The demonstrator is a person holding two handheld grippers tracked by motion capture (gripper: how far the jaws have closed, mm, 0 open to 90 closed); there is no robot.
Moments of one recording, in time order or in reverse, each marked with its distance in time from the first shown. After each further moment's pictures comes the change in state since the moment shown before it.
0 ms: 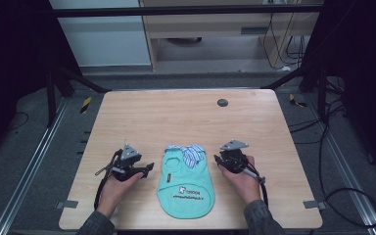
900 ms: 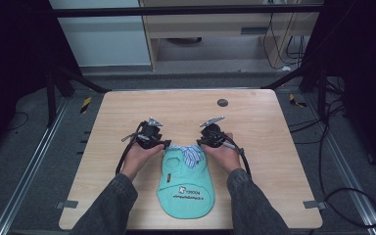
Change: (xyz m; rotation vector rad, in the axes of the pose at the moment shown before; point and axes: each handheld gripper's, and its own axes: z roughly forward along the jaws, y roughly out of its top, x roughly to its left) left arm 0.006 0.084 0.074 0.126 -0.035 0.020; right arm -0.001 0.071 0.069 0.112 0.130 -0.001
